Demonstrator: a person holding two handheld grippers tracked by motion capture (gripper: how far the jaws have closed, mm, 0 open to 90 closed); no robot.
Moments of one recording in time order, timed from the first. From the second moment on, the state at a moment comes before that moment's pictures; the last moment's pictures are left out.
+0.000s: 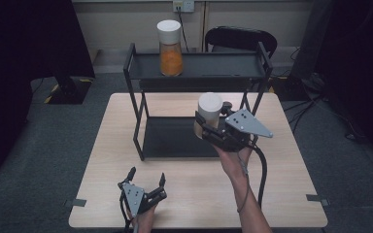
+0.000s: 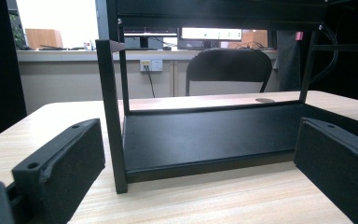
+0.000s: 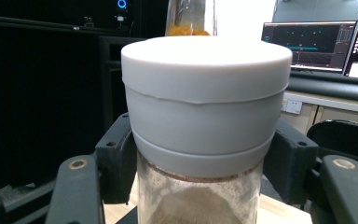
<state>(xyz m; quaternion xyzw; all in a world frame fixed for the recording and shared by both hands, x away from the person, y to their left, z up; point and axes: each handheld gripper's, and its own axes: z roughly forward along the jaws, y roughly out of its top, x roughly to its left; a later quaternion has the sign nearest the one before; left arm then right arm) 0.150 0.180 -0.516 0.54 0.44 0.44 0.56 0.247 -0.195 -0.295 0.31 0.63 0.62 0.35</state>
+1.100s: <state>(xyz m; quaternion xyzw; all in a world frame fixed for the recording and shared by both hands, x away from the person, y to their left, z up) 0.150 0.181 -0.516 0.54 0.44 0.44 0.56 0.282 -0.188 -0.243 0.32 0.60 0.63 0.37</state>
